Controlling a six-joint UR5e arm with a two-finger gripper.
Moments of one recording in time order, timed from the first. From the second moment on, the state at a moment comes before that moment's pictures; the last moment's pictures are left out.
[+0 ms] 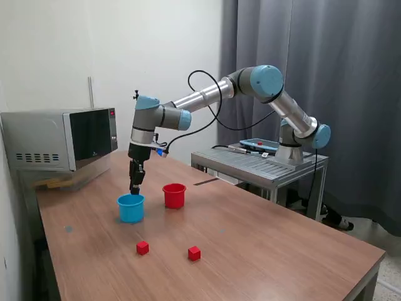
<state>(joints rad) -0.25 -0.62 0.97 -2.13 -1.58 -3.14</state>
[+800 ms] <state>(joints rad) -0.26 -0.62 0.96 -2.14 -1.57 -3.14</state>
